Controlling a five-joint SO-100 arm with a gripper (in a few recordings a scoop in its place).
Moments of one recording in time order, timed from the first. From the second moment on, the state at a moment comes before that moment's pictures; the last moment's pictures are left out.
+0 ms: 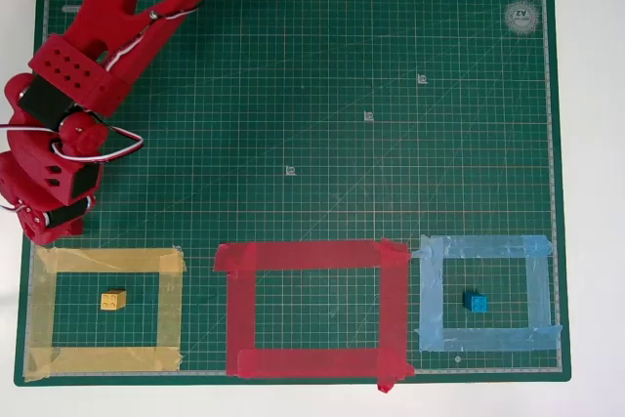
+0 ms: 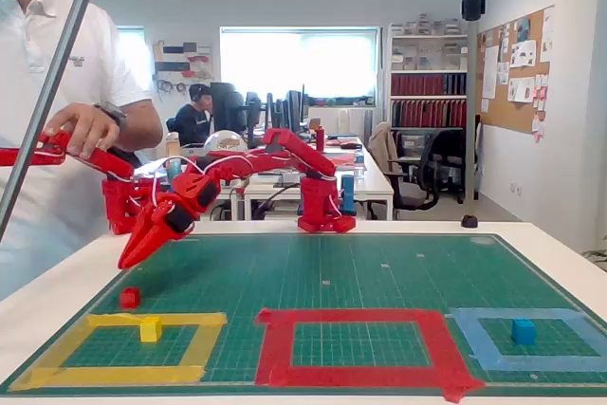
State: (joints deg) arm 34.8 31.5 31.1 40.3 -84.8
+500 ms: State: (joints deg) arm 37.4 30.5 30.7 40.3 -84.6
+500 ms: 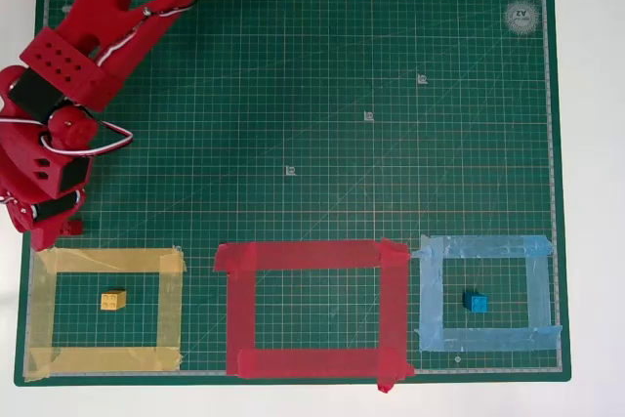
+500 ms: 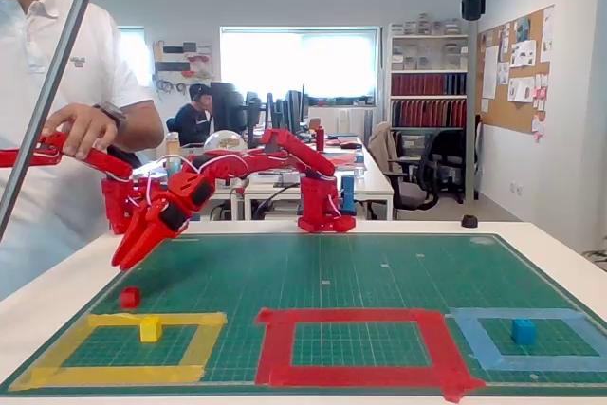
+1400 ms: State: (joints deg) arm 40.3 25.2 29.7 35.7 -84.7
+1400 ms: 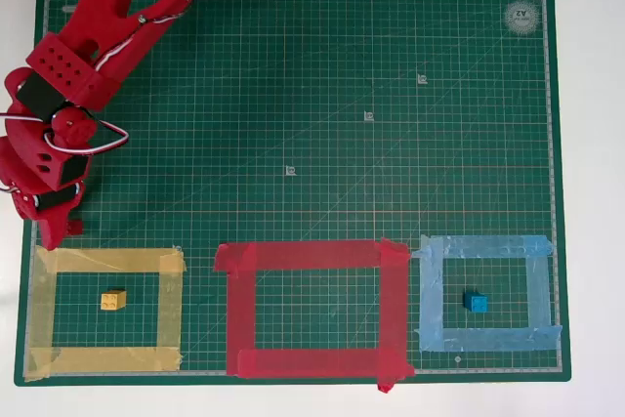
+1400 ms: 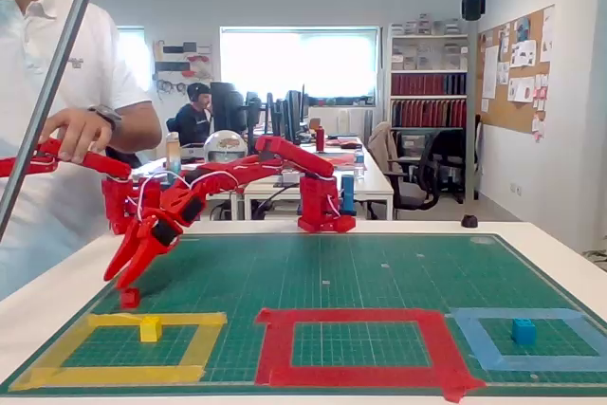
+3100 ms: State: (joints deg) arm 37.6 23.4 31.9 22.6 -86.1
